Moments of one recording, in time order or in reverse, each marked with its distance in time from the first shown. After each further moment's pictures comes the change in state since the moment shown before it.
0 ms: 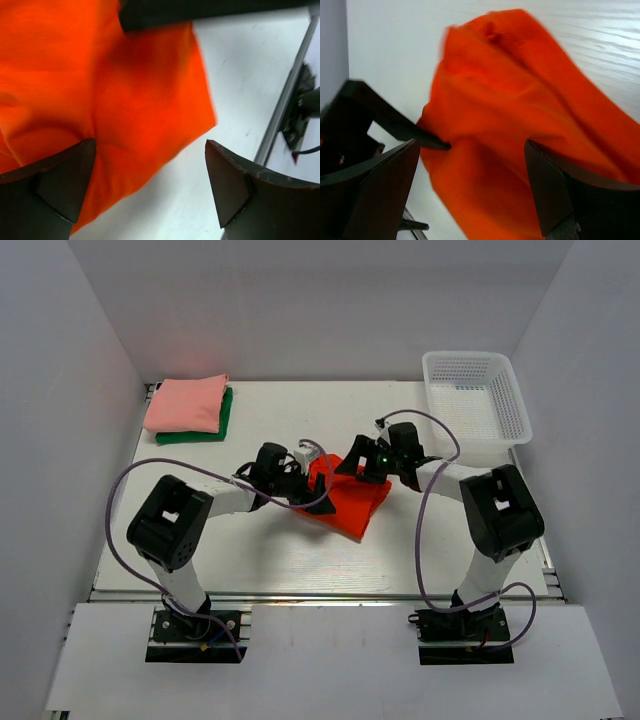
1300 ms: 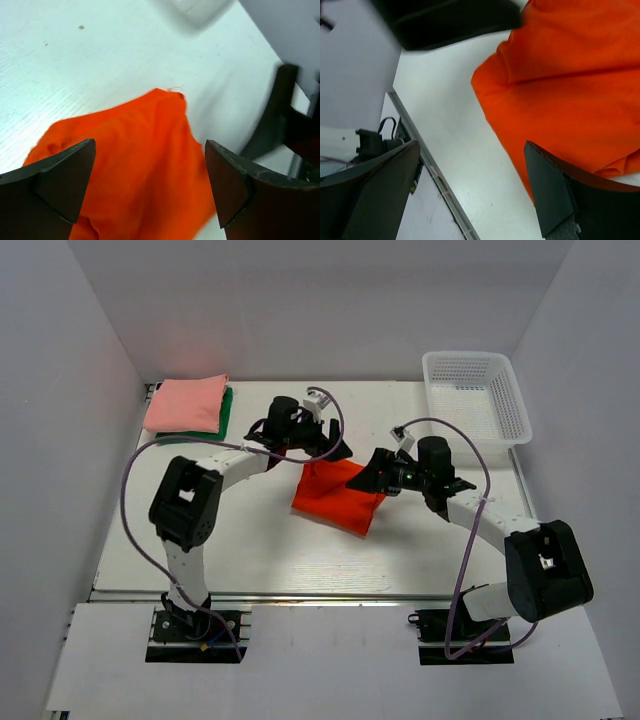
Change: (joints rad) left arm 0.019 0.171 0.418 -0.037 -0.081 -0.018; right arm -0.052 -0.372 -0.259 0.043 -0.182 -0.005
